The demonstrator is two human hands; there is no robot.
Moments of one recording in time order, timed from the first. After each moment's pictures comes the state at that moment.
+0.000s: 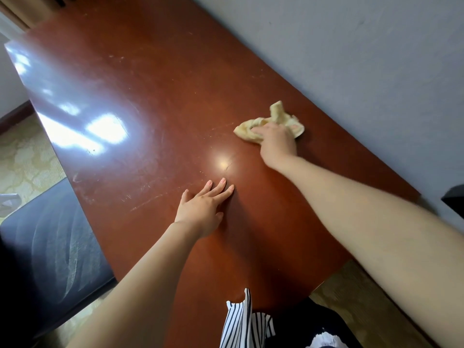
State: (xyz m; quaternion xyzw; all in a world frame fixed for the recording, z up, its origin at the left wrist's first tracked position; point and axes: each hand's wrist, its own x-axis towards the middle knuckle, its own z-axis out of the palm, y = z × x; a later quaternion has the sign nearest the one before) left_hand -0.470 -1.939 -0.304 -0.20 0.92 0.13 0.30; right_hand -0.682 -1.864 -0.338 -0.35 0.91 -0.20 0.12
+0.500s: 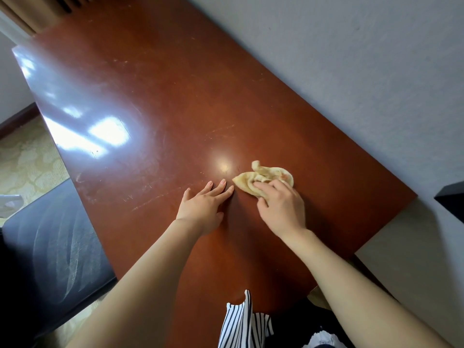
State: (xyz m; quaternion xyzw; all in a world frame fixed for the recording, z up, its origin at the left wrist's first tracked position) left_hand -0.473 -1.938 -0.300 -0.19 0.93 0.10 0.31; right_hand -0.573 -1.783 -0.339 -0.33 0.90 -0.28 0.06
